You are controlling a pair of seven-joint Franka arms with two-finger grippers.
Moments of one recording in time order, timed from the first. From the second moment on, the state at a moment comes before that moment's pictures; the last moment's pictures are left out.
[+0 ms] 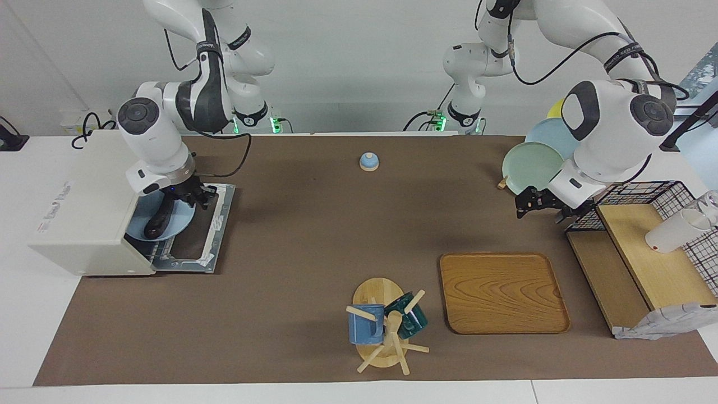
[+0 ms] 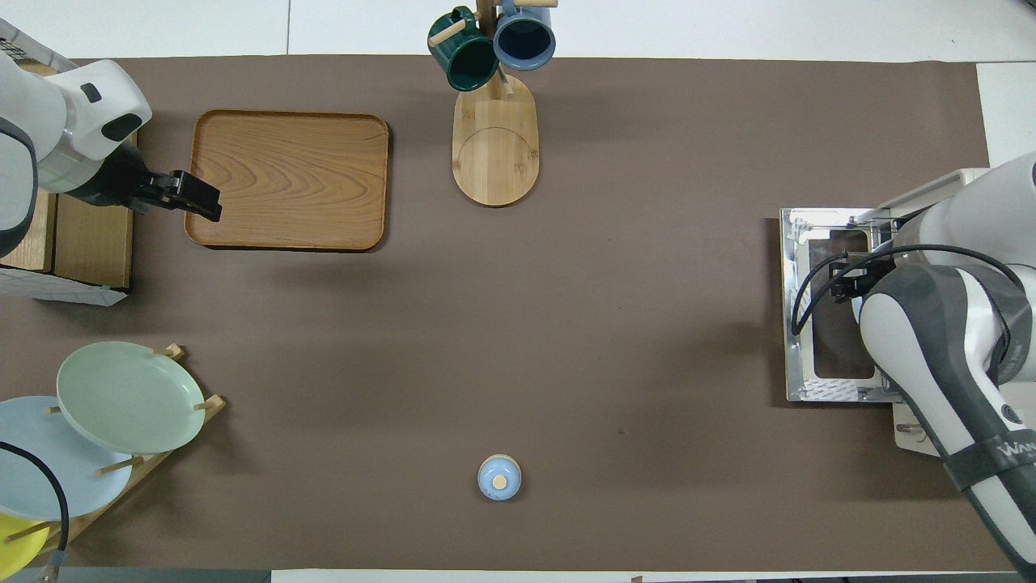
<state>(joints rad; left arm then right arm) -0.03 0.26 -0.06 -1.56 -0.05 1.76 0.13 -0.14 0.05 0.08 -2.05 -0.09 1.98 0.11</state>
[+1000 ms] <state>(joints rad) -0.03 0.26 -0.06 -1.56 -0.05 1.77 0.13 -0.18 0.02 0.08 -2.21 -0.10 2.19 -0.08</state>
